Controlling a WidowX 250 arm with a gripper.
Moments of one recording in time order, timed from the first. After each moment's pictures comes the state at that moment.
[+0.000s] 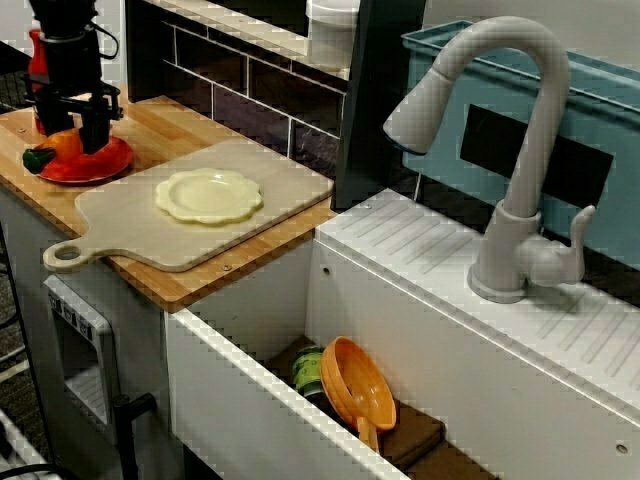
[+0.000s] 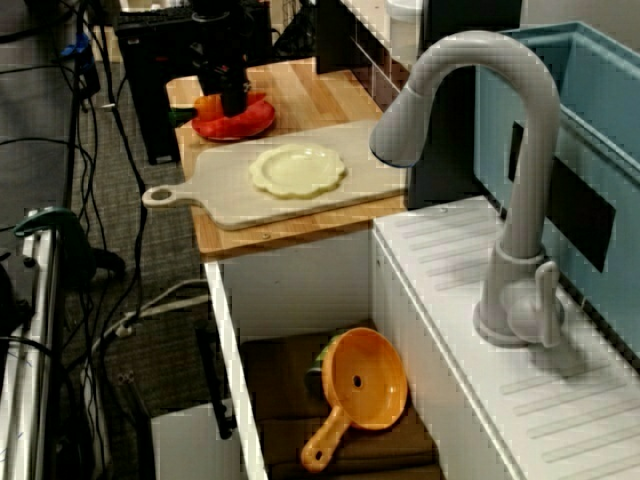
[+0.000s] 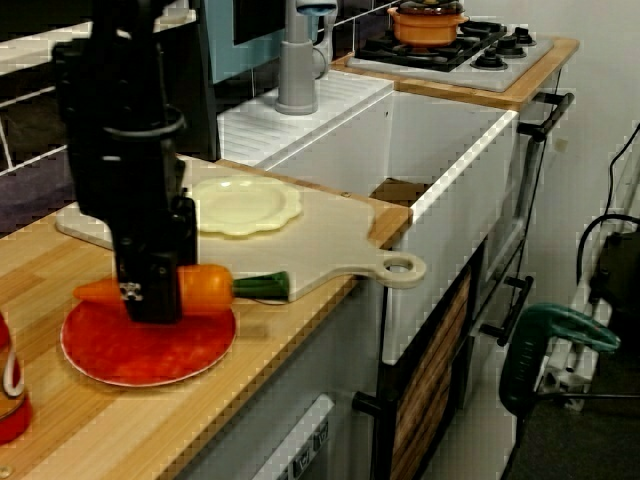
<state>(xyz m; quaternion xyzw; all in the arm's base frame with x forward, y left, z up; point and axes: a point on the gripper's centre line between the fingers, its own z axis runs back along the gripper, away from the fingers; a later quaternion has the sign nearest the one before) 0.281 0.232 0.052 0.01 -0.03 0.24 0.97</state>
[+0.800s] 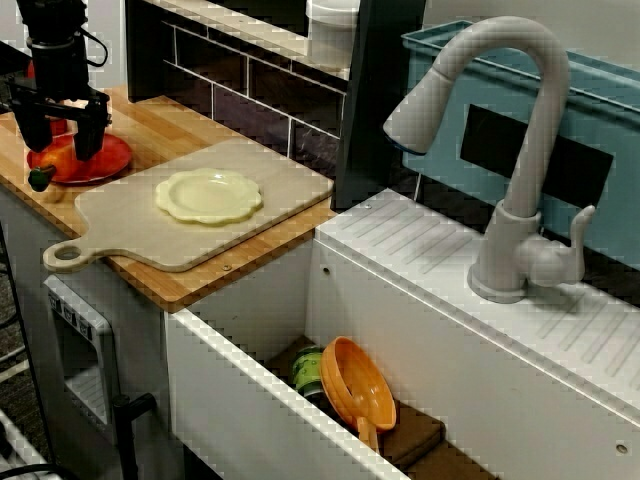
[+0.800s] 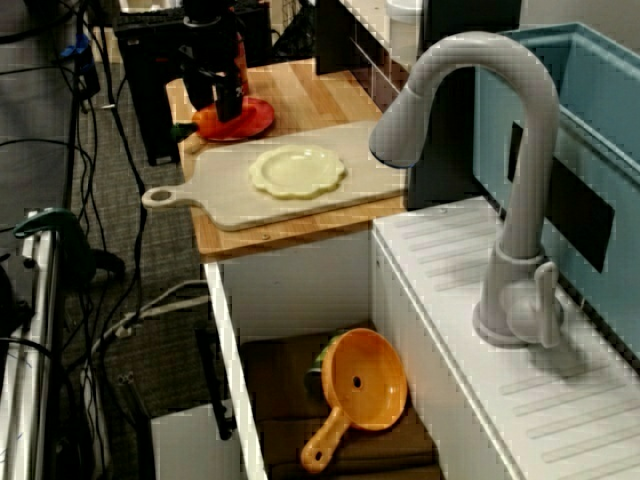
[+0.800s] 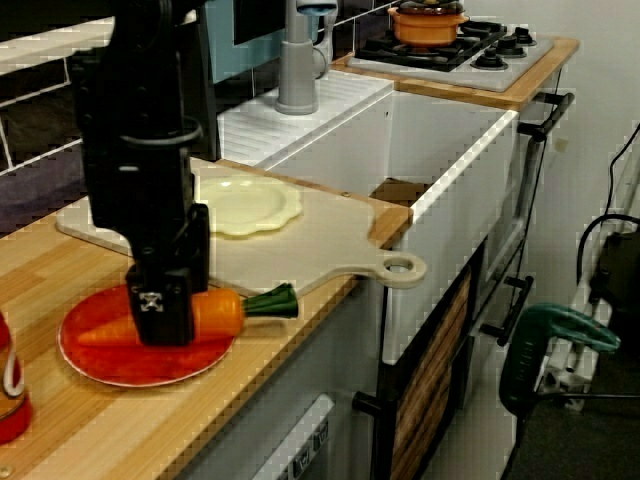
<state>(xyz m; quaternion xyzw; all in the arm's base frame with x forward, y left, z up) 0.271 0.234 0.049 0.02 -0.02 0.26 0.96</state>
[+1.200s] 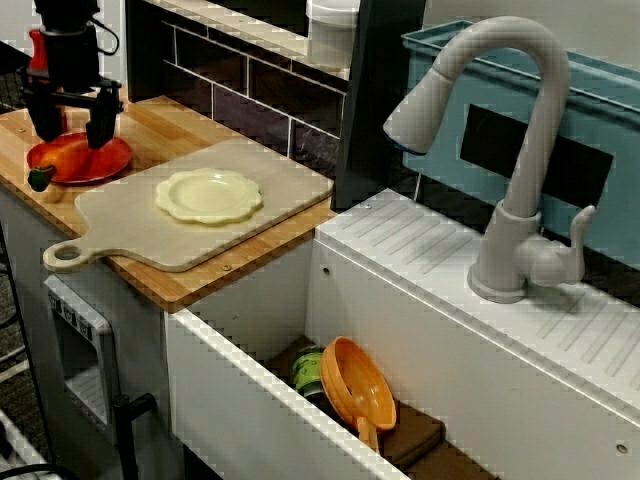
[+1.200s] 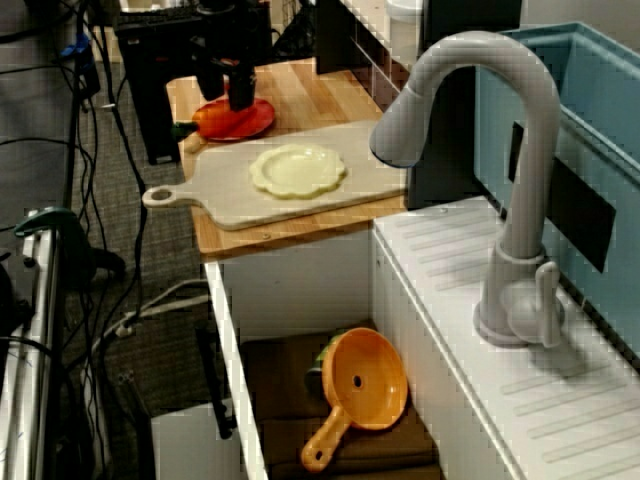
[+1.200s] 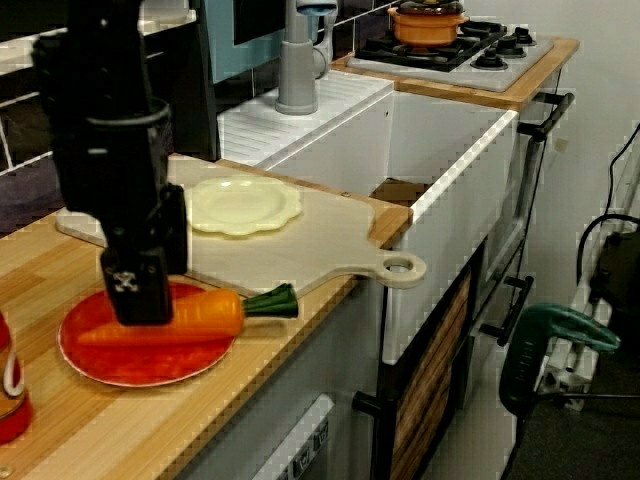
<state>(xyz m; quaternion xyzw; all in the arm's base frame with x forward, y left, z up) 0.288 0.237 0.060 0.01 -0.01 0.28 0.96</state>
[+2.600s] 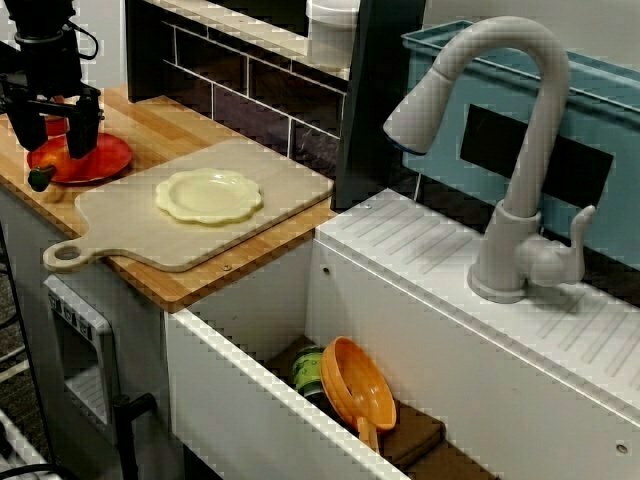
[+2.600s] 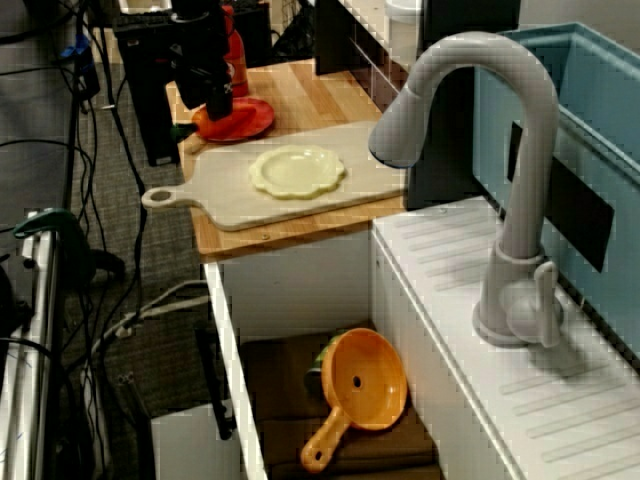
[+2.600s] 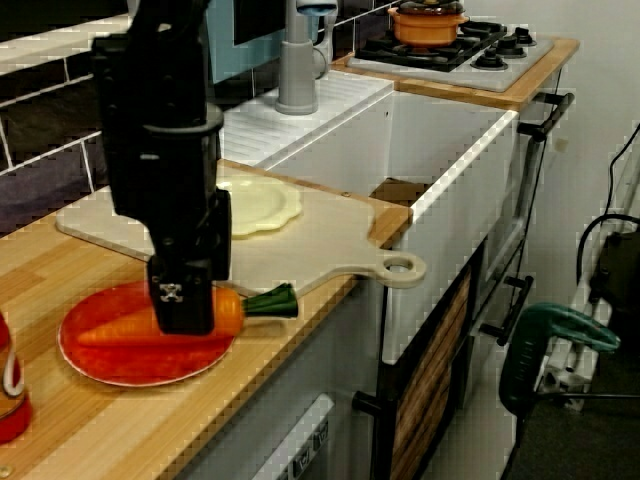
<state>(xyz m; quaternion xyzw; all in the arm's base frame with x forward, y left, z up) 0.262 0.227 0.056 0.00 -0.03 0.24 0.97</state>
